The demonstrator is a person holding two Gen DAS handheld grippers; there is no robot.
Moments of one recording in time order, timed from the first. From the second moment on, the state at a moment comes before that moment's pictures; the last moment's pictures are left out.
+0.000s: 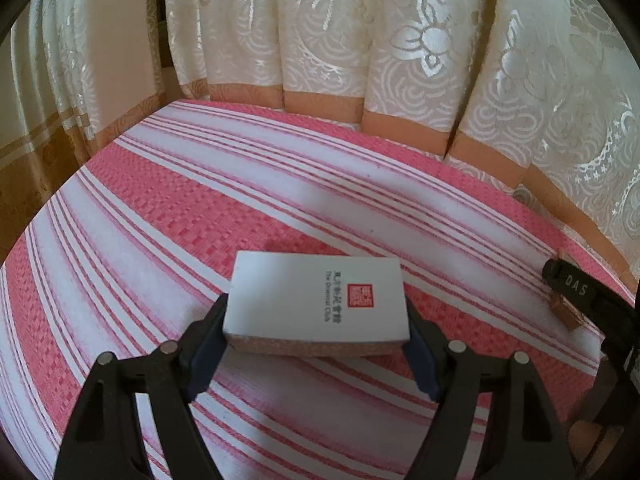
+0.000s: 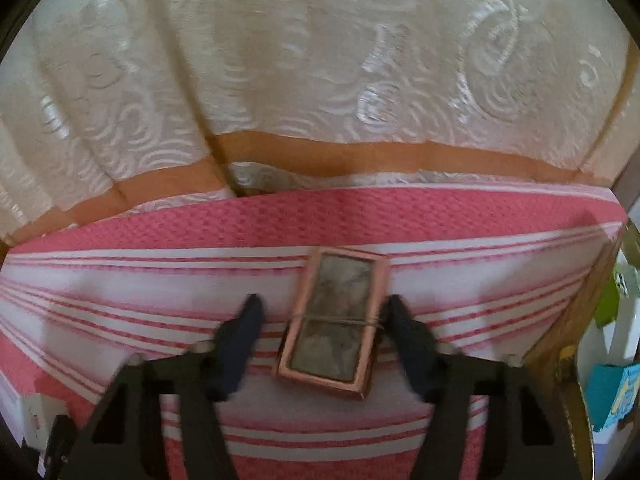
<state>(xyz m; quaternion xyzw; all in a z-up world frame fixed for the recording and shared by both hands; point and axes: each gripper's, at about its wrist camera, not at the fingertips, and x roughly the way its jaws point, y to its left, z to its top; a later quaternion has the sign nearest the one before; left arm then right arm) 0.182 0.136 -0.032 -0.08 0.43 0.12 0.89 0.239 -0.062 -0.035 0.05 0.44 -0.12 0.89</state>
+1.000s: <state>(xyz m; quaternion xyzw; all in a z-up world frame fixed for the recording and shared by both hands) 0.128 0.083 0.003 -0.01 0.32 0.07 0.95 0.077 -0.079 0.015 -0.02 0.26 -0.06 0.96</state>
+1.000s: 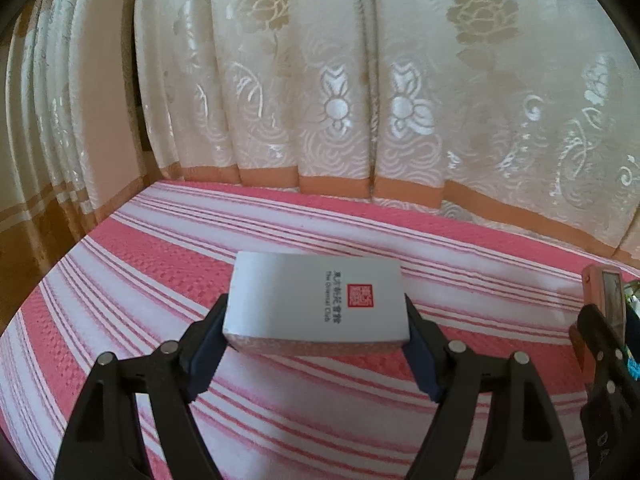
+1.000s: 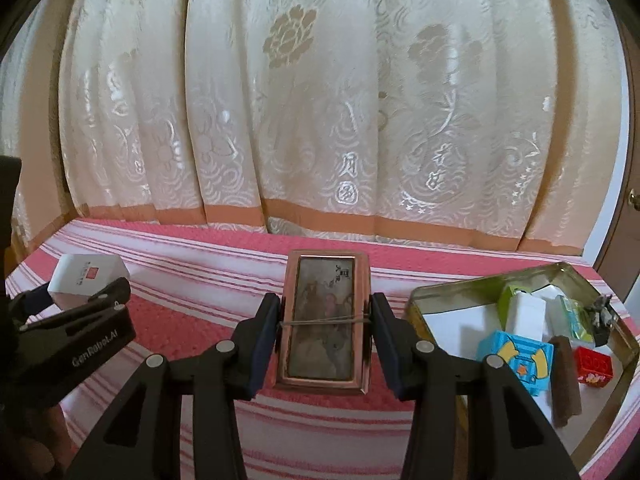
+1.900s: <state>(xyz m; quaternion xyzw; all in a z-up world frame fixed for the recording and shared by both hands) 0.065 0.053 0.016 0.02 0.25 0.05 0.97 0.034 -0.090 0.024 -0.01 0.22 -0.06 0.97</state>
